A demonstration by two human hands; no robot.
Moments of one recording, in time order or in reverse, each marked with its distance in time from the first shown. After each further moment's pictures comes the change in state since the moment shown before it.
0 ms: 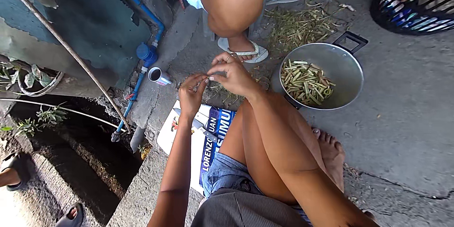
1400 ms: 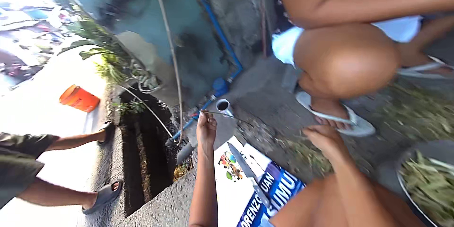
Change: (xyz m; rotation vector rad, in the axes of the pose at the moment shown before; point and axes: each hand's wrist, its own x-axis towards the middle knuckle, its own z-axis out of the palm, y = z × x) left_hand -0.011 -0.041 -0.124 -1.152 0.910 -0.500; right_hand 0.015 0.062 0.013 -0.010 0.006 0.603
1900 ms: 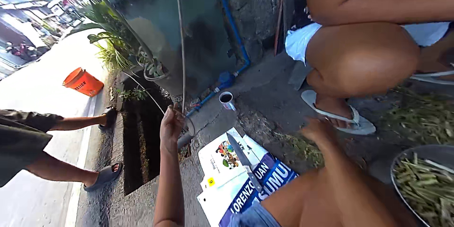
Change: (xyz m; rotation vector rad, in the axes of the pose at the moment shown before) left_hand -0.034 0.118 -0.041 0.232 -0.107 0.114; right_hand 0.018 -0.006 0.002 -0.504 -0.186 0.001
